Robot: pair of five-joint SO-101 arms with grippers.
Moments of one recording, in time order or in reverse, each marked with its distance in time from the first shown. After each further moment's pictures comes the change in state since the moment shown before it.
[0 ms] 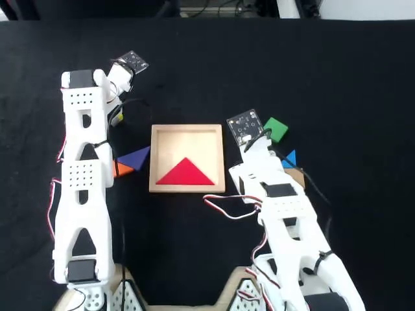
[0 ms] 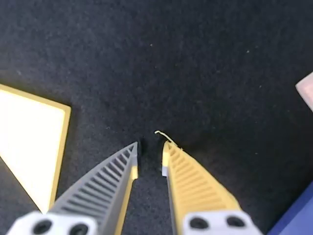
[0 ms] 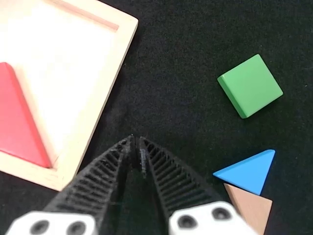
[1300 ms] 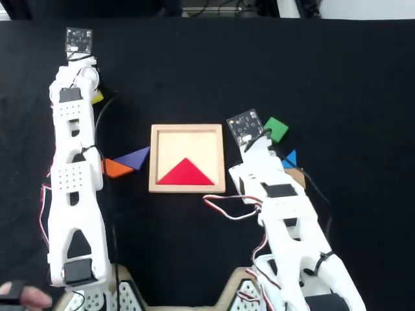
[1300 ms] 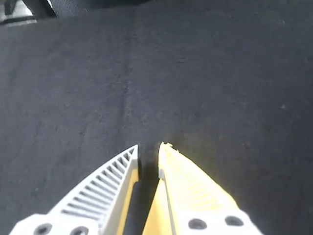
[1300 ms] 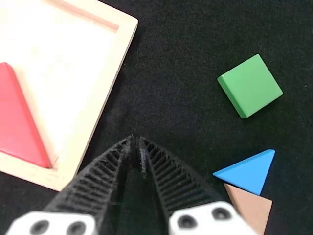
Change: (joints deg) left arm -5.7 4.7 12.9 -59.8 34.1; right arm 0.0 0.0 0.0 0.0 0.0
